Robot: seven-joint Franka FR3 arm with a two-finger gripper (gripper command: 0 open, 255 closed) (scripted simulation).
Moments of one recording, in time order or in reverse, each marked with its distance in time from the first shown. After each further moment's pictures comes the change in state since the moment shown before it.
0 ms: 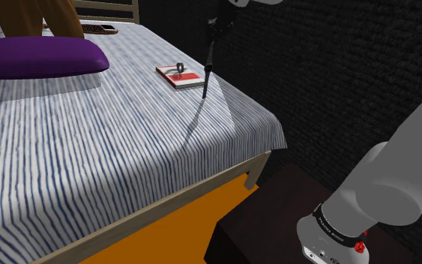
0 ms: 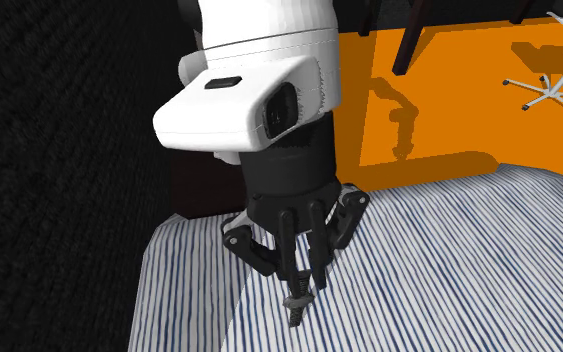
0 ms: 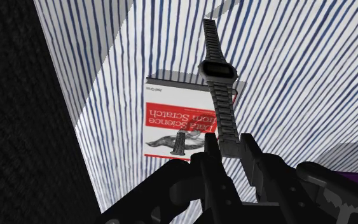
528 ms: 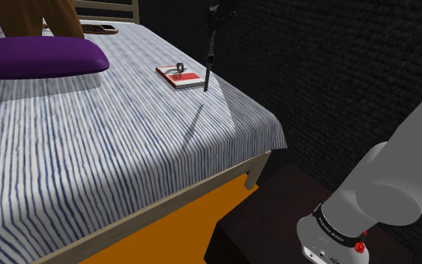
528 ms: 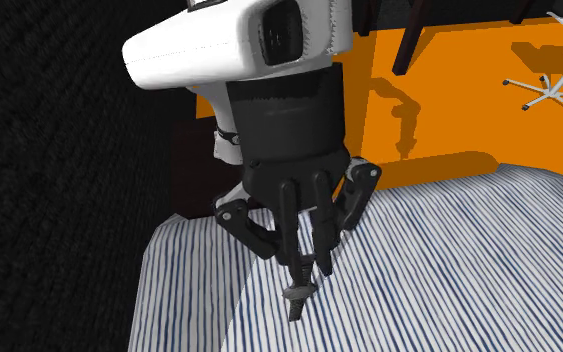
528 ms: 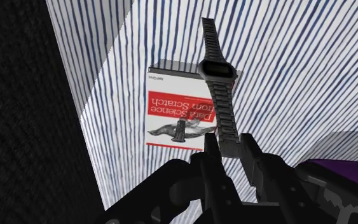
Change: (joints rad) arm 0.000 0.007 0.000 0.101 -0.002 -0.094 0.004
